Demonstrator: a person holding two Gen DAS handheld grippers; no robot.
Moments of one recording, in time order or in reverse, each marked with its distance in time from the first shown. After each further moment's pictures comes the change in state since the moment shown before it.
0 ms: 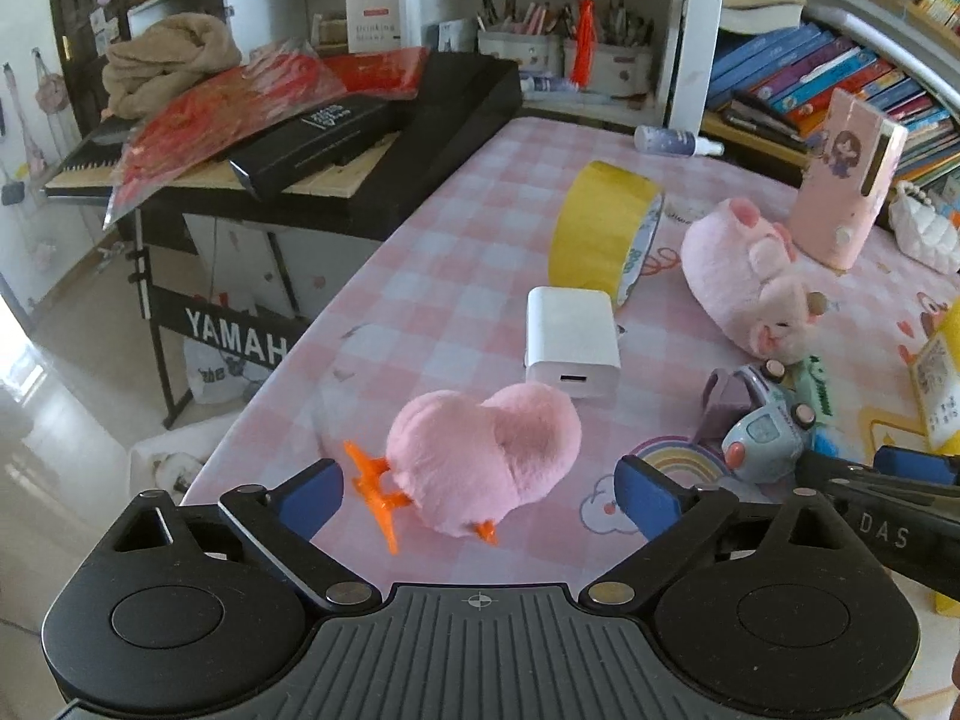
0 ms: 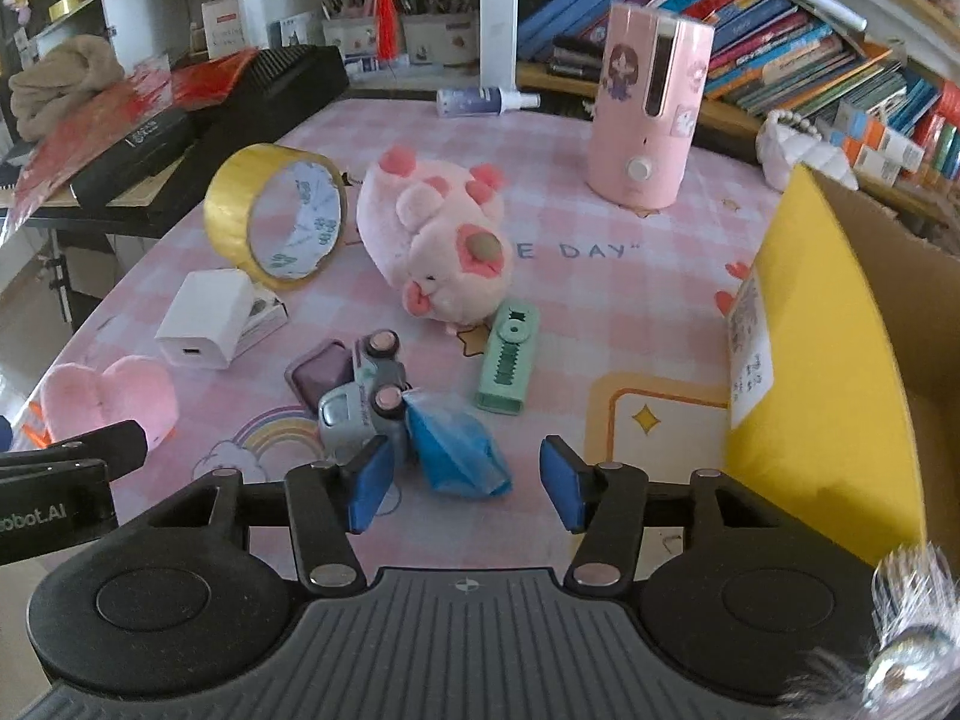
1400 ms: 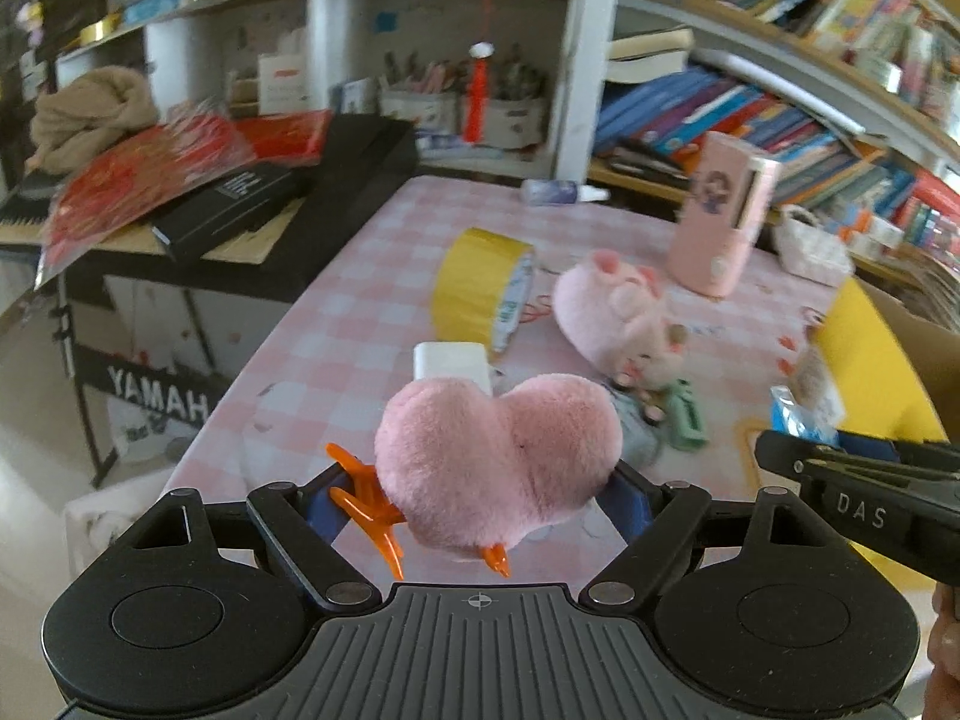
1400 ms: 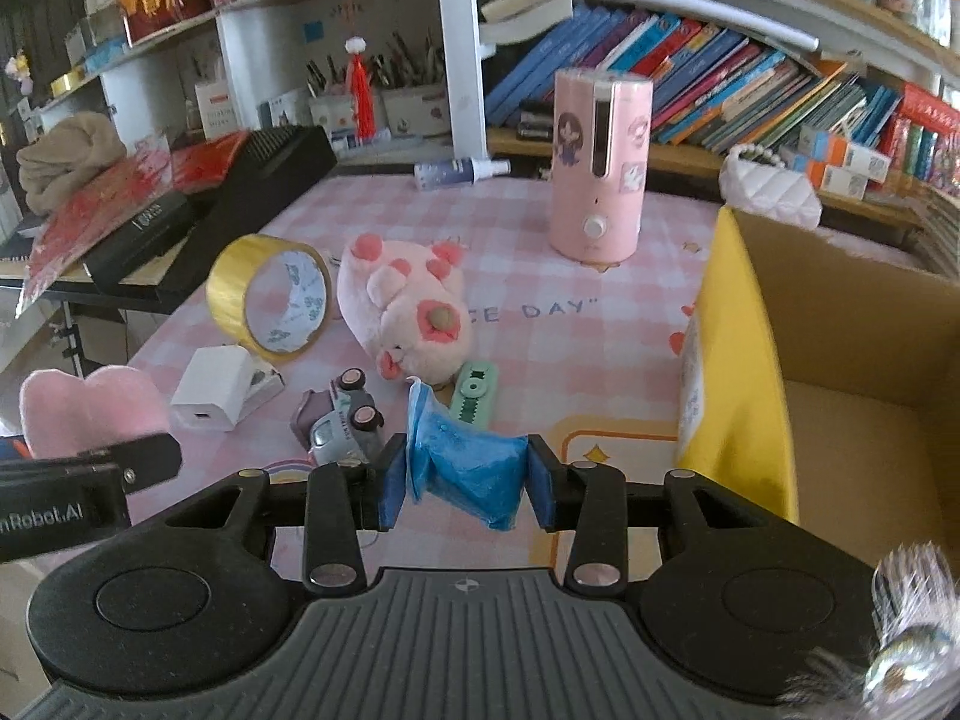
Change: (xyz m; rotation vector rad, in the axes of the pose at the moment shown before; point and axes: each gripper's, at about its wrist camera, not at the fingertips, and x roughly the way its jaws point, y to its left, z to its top) left arm -0.045 -0.008 -0.002 0.075 -0.110 -0.209; right arm -0.056 -0.022 -0.012 0.057 -0.155 0.010
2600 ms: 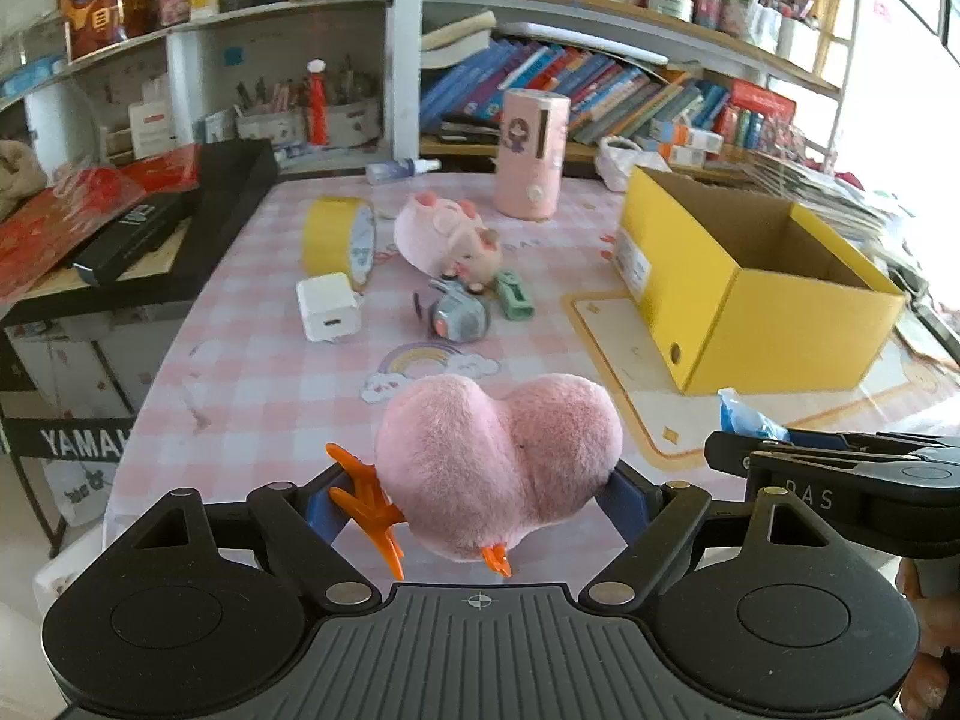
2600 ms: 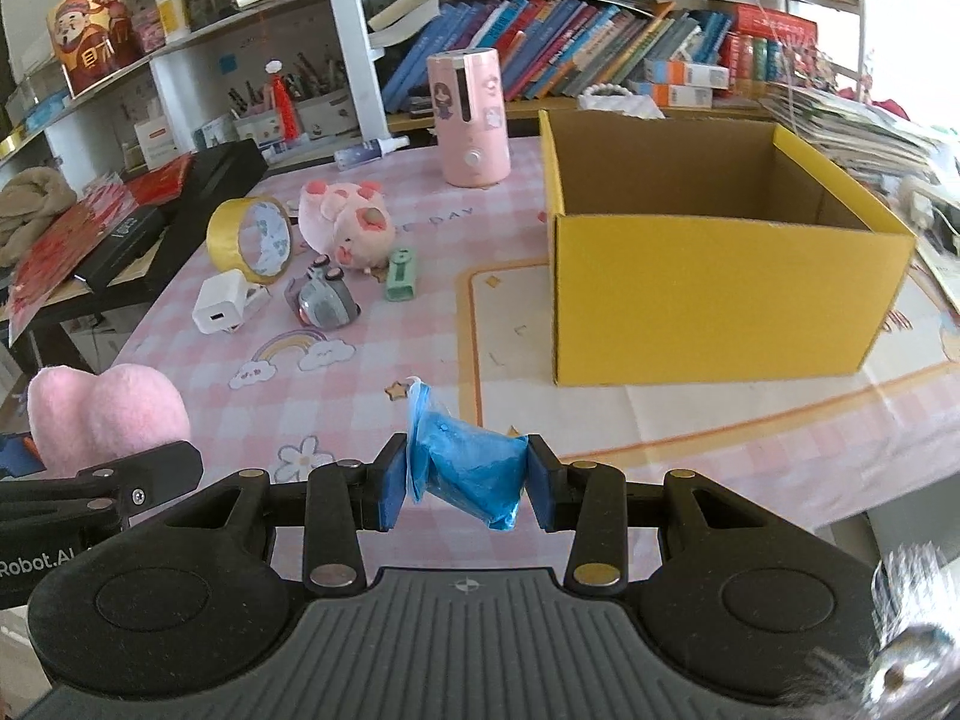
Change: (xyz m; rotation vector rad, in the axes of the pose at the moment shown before) left arm -0.086 -0.017 -0.073 0.229 0.008 -0.222; right arm -0.119 0.009 -0.106 0.225 0.009 -0.139
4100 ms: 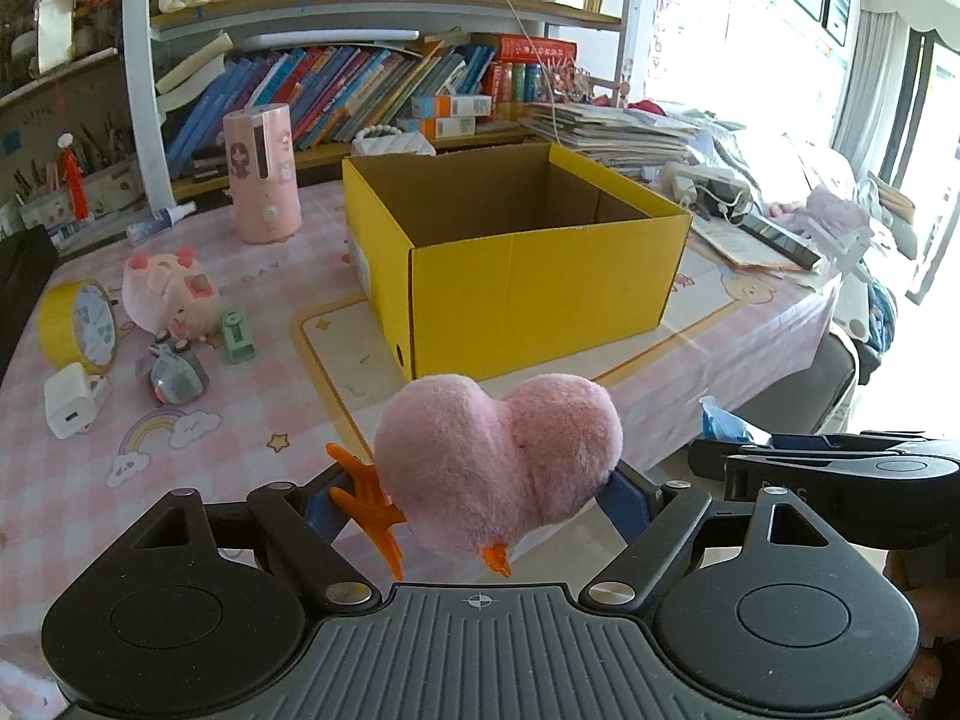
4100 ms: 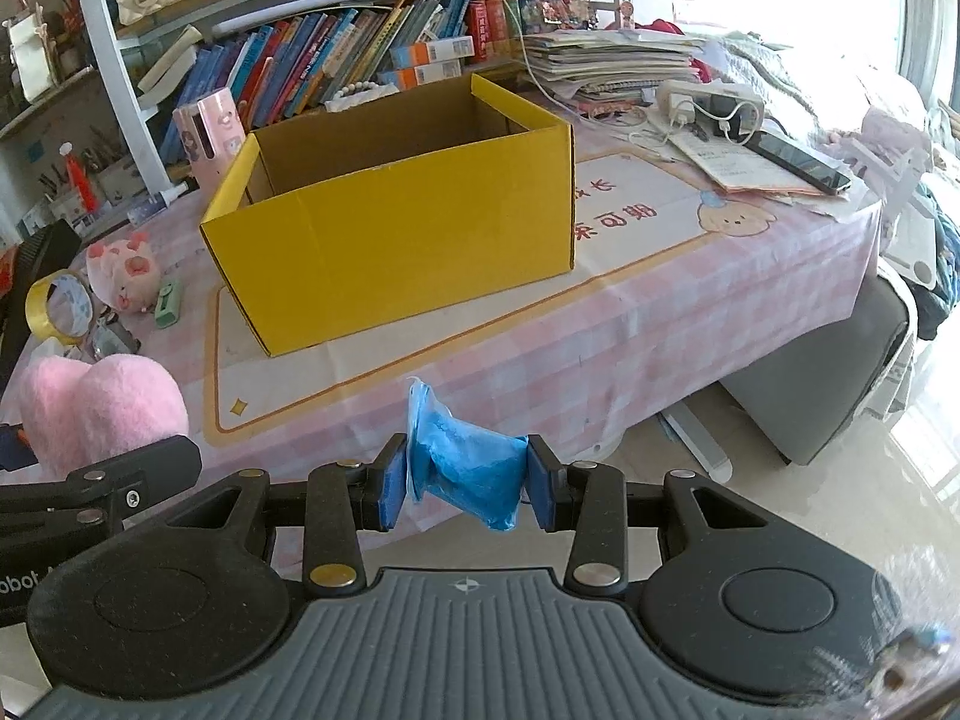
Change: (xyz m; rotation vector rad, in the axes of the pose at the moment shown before) left arm 0.017 -0.116 0.005 0.258 0.012 -0.281; right arm -0.058 -0.109 -0.037 0.258 -0.004 -0.273
